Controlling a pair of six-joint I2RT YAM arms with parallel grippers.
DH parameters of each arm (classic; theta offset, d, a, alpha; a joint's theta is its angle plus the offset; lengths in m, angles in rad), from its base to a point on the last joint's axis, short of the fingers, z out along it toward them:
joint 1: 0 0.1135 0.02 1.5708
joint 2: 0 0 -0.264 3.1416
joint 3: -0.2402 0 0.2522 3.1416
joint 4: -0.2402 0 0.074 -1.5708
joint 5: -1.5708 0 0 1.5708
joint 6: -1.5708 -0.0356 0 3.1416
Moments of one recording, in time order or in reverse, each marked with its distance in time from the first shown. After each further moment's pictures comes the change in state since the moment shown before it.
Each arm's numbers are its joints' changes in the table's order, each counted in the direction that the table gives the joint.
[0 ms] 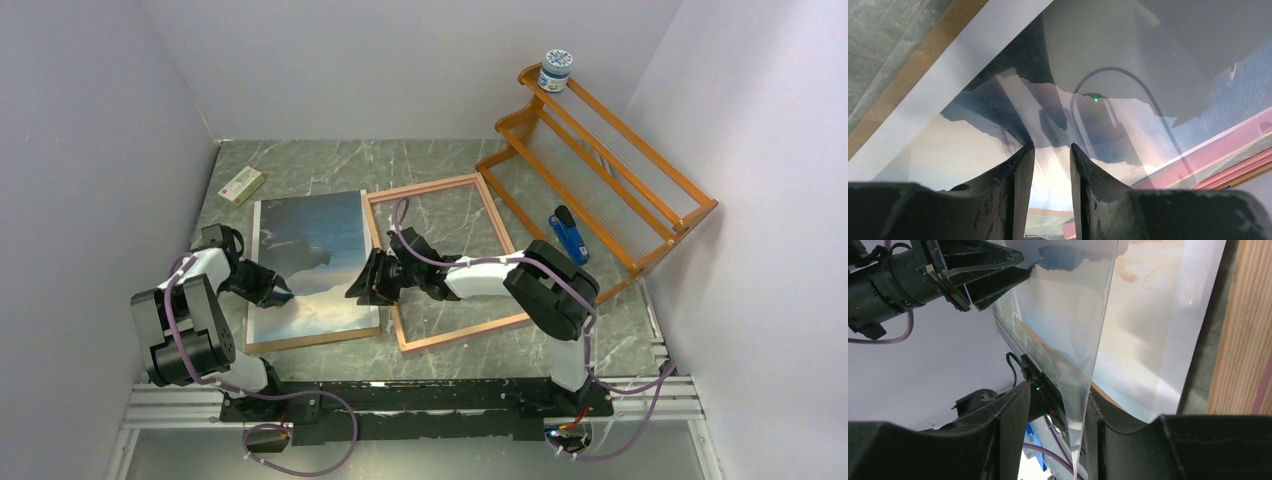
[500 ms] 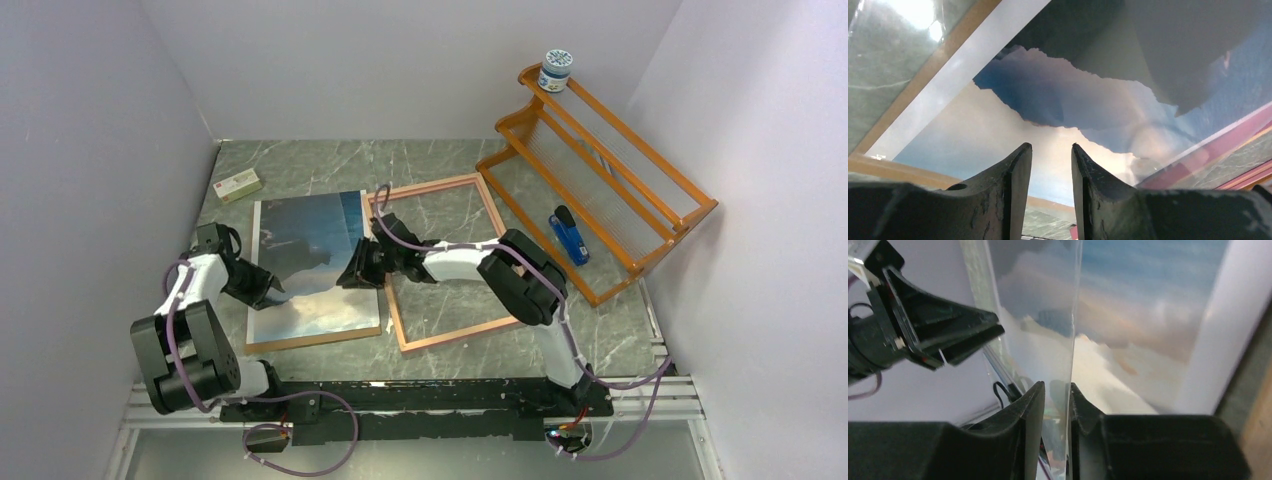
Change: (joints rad) left arm 0.000 0.111 0.003 -0.071 0.068 0.000; right arm -0.024 -0.186 -0.225 -0.083 -0.010 0.079
